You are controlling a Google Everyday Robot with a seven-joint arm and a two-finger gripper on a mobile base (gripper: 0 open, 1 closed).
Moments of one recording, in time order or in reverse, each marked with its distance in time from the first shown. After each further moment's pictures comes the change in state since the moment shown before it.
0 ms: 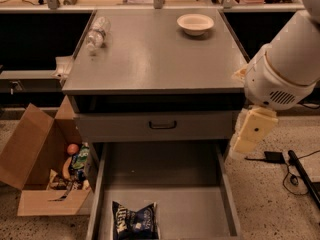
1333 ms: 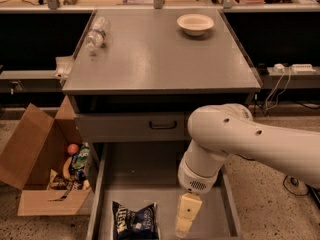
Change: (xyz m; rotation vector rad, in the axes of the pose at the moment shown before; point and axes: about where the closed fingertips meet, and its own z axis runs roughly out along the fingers) arm -0.014 0.133 0.244 -0.424 0.046 0.026
